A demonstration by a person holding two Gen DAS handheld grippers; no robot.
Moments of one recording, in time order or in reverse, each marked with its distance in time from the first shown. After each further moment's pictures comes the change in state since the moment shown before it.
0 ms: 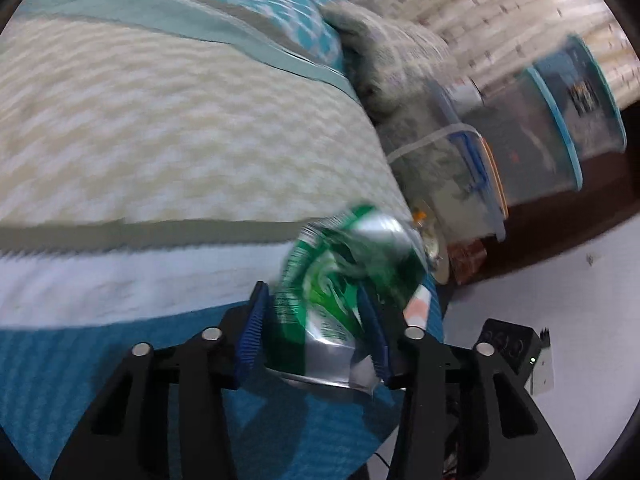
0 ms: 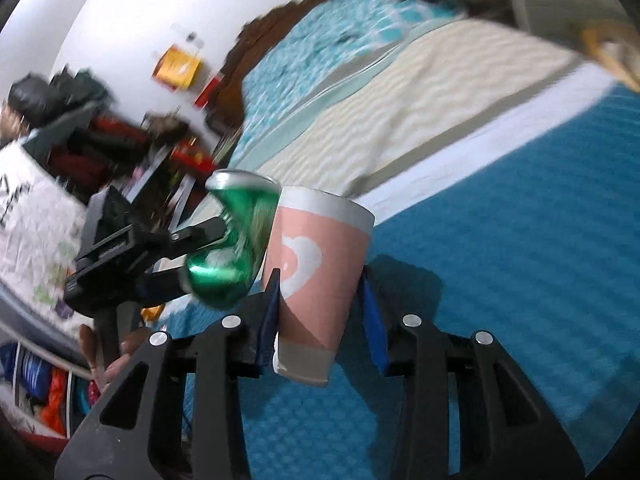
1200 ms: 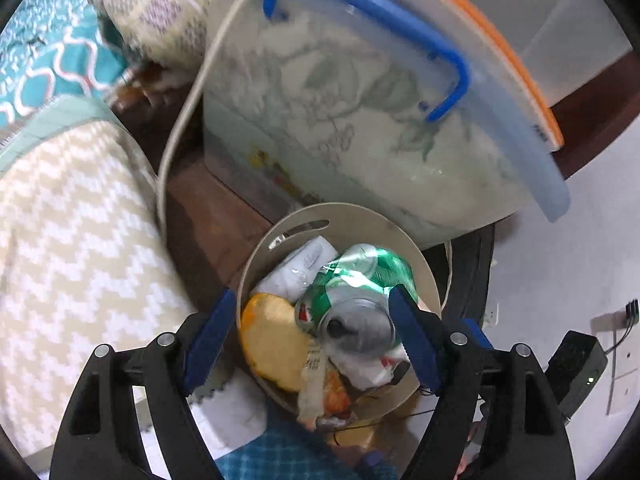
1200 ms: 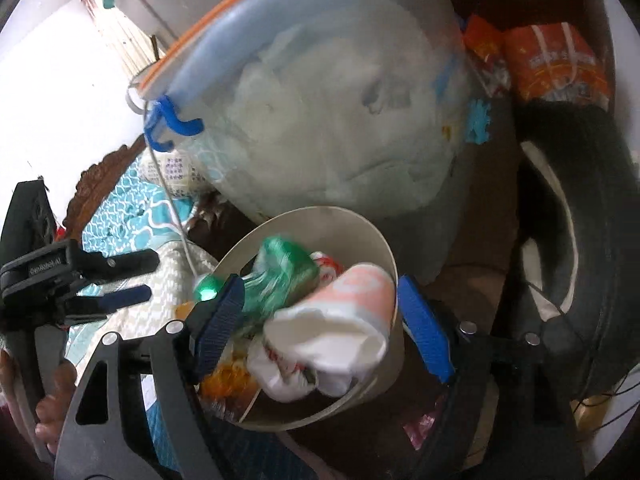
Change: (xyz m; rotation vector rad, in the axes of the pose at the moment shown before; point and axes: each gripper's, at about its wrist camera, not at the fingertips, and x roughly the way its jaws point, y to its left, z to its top) left arm 0.326 -0.284 0.081 0.411 0.144 0.172; right arm -0.193 -0.263 0.142 0.197 -0.463 -0.537
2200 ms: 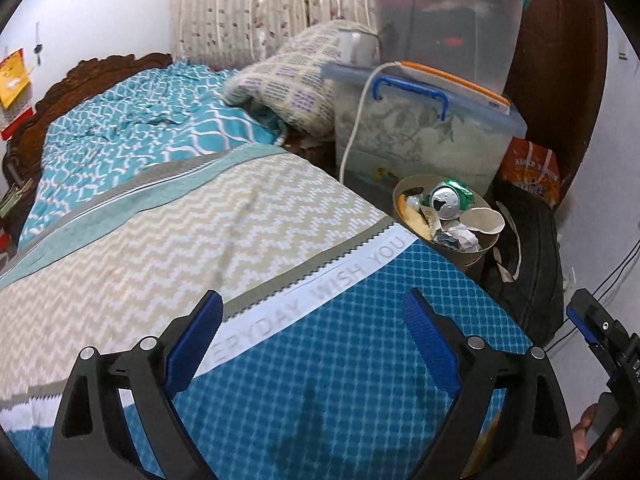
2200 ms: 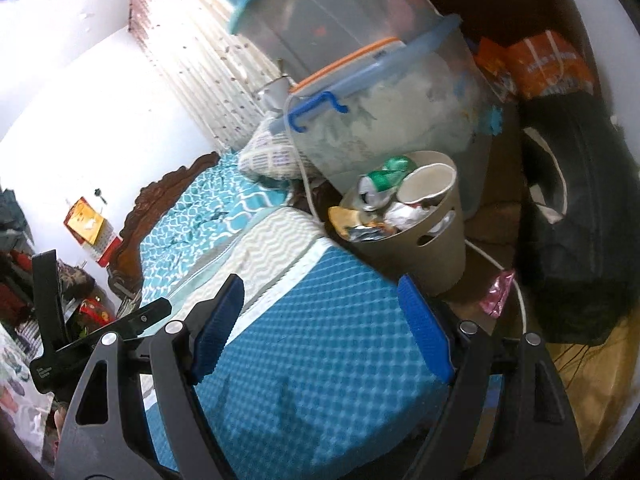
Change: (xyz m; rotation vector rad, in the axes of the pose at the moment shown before) left arm -0.218 0.053 -0.216 0.146 -0.337 0.374; right arm -0.185 0.102 -0.157 0.014 -0.125 0.167
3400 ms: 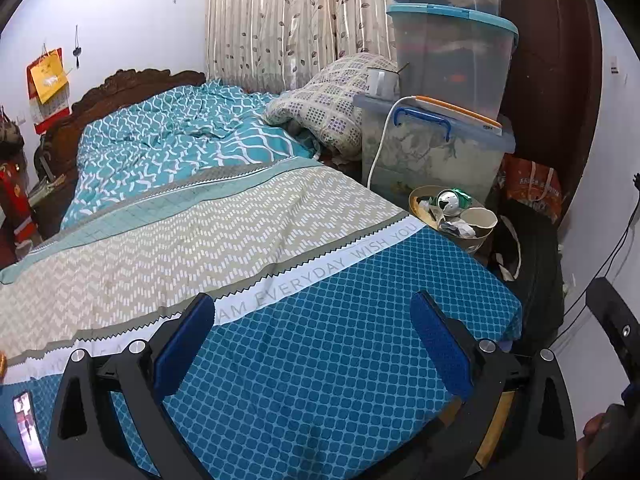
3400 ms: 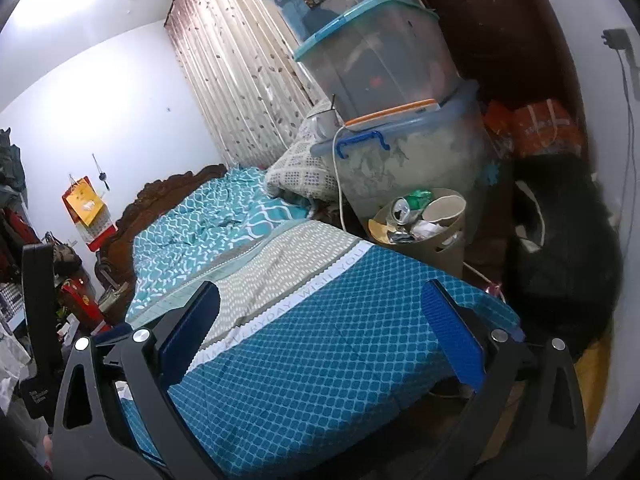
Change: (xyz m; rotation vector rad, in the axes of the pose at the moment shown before) left arm -0.112 0.029 -0.068 -0.034 -0.097 0.069; right arm -0.096 0.107 -0.065 -0.148 -0.134 -0.070
